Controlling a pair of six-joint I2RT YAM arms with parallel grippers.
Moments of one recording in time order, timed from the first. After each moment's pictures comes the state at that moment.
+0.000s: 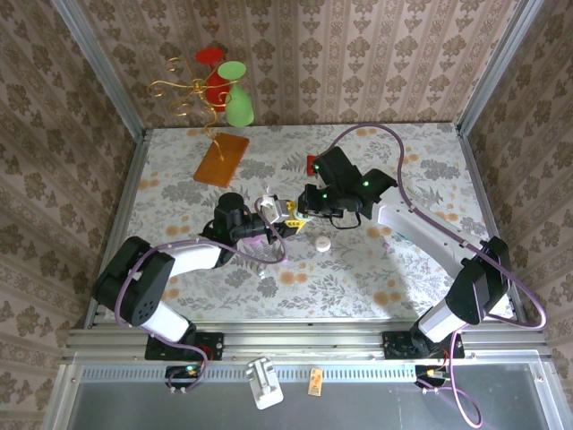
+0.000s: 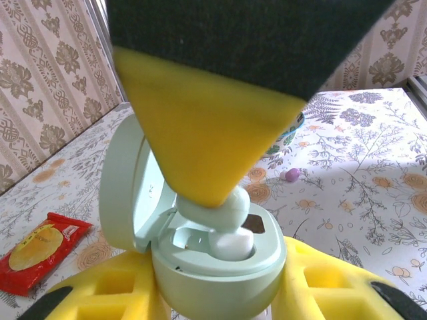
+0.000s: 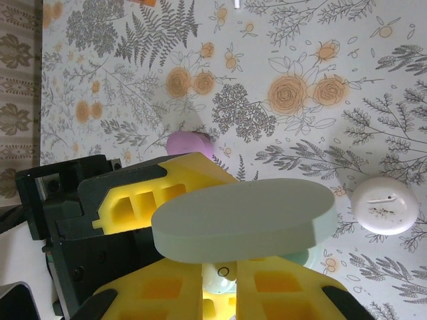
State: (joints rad) left arm -0.60 1.53 0.60 0.77 0.75 0.29; right arm 0.65 1.56 1.44 -0.79 -0.16 0.74
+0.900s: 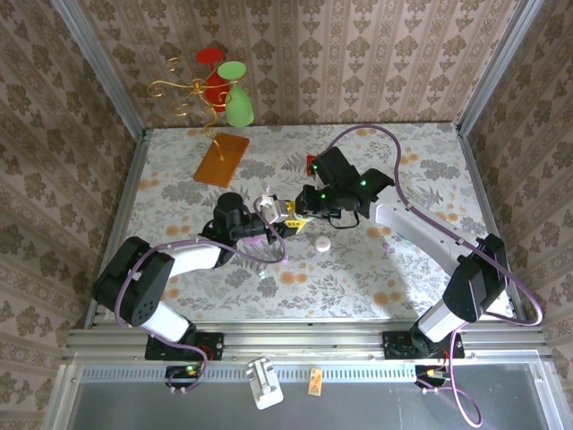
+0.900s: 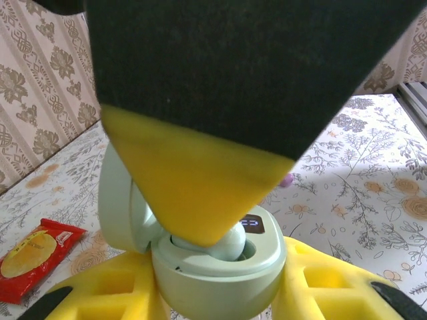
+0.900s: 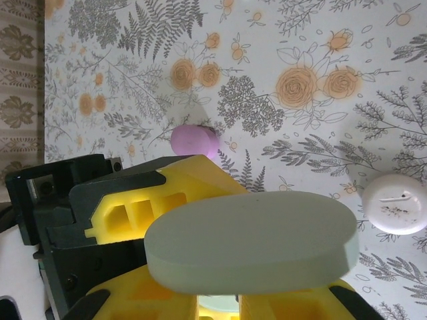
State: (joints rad) left arm -0.60 1.53 0.60 0.78 0.77 0.27; right arm 0.65 1.58 1.44 -0.78 -0.20 0.74
